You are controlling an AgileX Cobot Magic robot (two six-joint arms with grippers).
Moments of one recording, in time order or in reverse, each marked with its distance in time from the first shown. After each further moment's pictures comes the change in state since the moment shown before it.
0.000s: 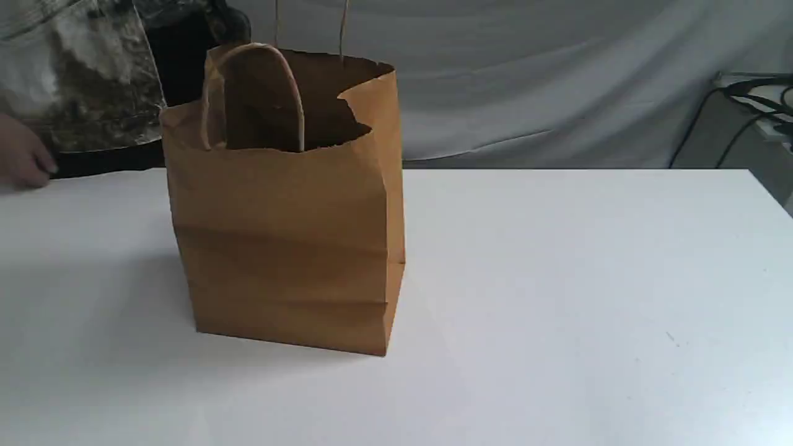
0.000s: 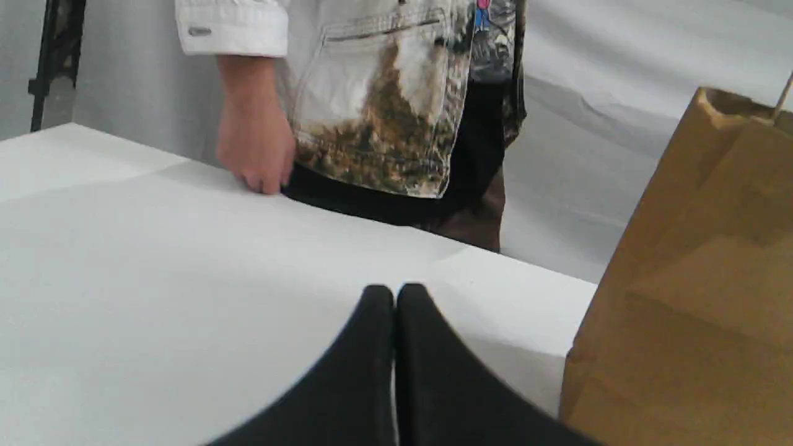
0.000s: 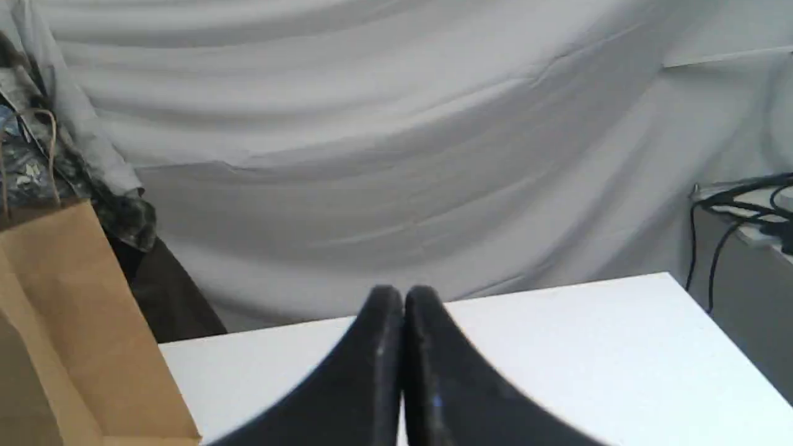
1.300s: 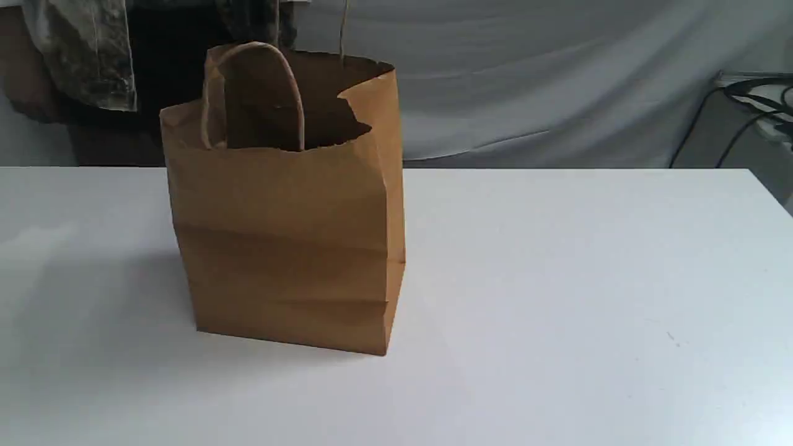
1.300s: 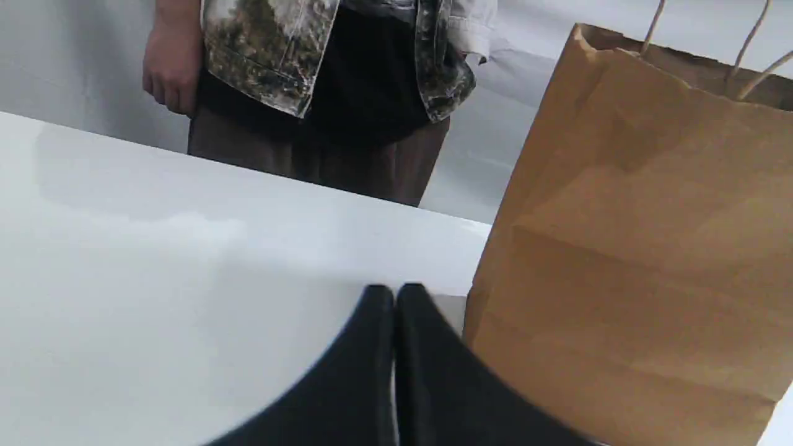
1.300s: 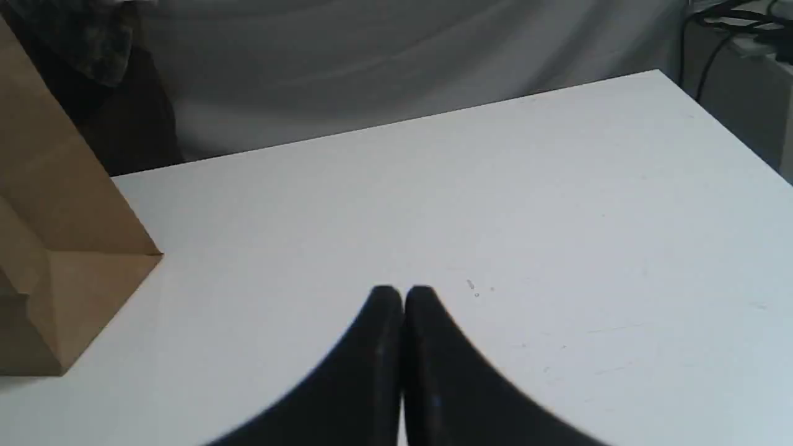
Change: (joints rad) left arm -0.167 0.000 0.000 0.004 0.027 0.000; right arm 0.002 0.000 0.179 0.055 0.032 0.000
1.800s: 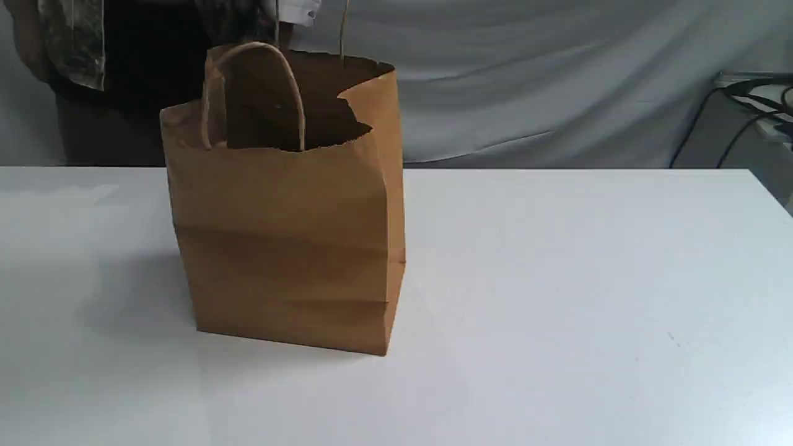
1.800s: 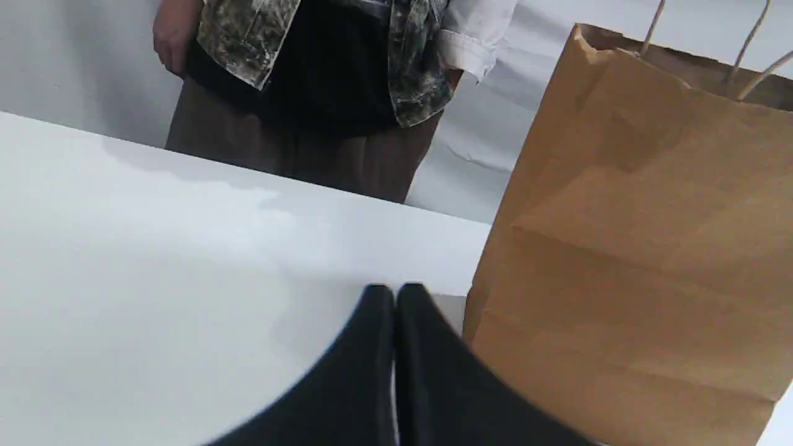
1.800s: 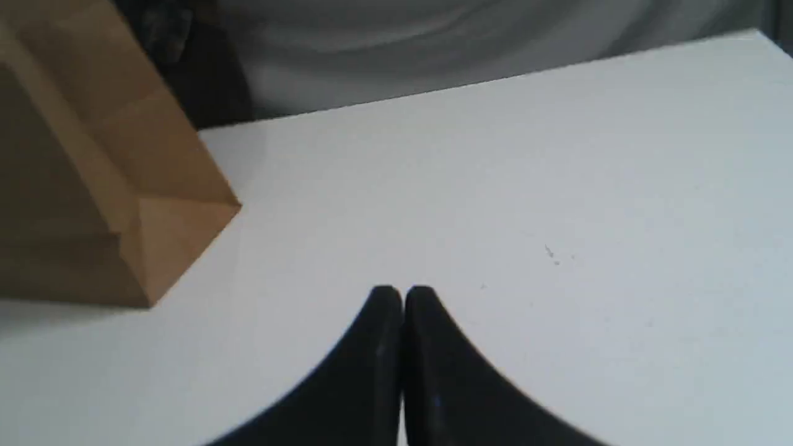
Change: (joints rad) left arm 0.000 0.000 0.000 0.000 0.000 -0.002; right arm 0.000 0.000 0.000 0.539 0.009 -0.655
